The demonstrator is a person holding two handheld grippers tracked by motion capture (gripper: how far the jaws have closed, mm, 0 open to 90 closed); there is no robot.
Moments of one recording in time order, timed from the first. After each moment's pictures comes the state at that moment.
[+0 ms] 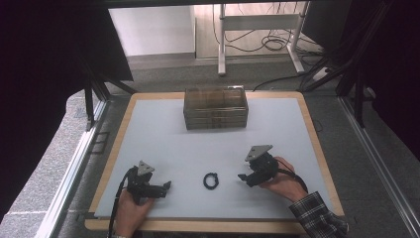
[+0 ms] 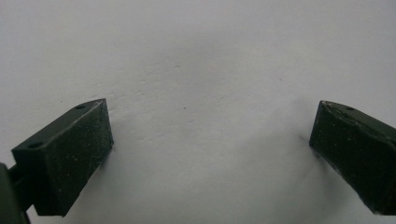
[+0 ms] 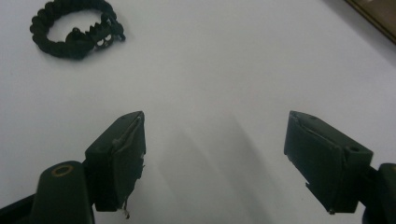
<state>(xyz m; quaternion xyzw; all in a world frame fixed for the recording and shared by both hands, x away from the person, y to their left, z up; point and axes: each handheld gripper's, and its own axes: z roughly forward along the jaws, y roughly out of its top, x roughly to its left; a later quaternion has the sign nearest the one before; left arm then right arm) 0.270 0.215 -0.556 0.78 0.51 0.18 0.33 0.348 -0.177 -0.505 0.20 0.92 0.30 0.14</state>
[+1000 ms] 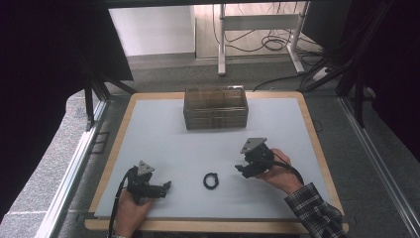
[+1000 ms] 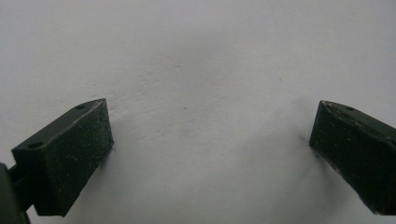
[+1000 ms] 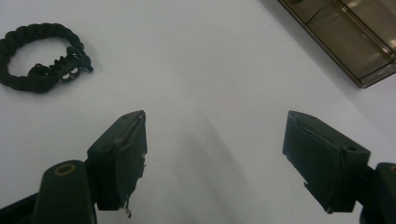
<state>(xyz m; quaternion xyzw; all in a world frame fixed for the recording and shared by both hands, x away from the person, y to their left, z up) 0.270 0.215 -0.556 0.78 0.51 0.18 0.33 0.362 -0.162 -0.490 0.20 0.92 0.28 0.19</state>
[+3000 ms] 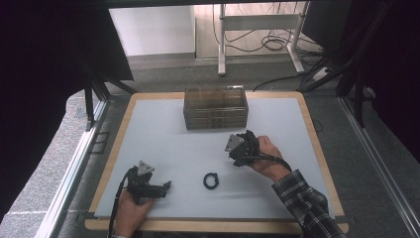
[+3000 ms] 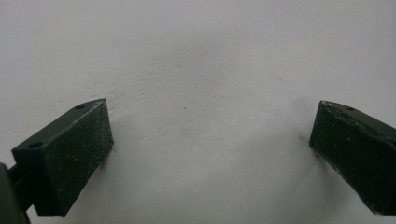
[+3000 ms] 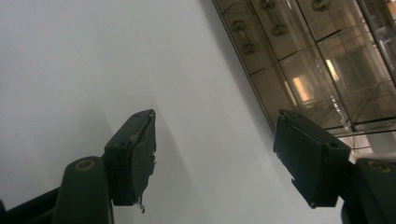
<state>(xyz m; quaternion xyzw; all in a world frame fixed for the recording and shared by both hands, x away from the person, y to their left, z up) 0.270 0.215 -0.555 0.78 0.50 0.18 0.33 0.377 -0.118 -0.486 0.10 0.91 0.21 0.34</state>
